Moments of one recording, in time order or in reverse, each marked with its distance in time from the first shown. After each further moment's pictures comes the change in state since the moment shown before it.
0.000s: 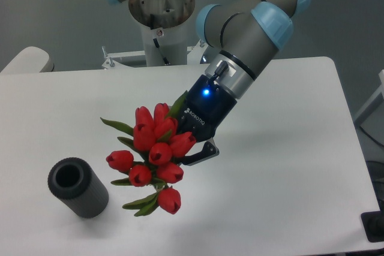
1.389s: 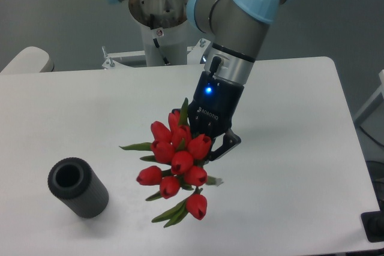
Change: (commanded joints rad) arm -0.084 0.080 -0.057 -0.003 0.656 0.115
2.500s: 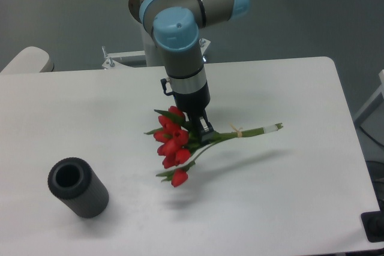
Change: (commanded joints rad) arm -0.089 0.084 -0.374 -0.005 0.534 0.528
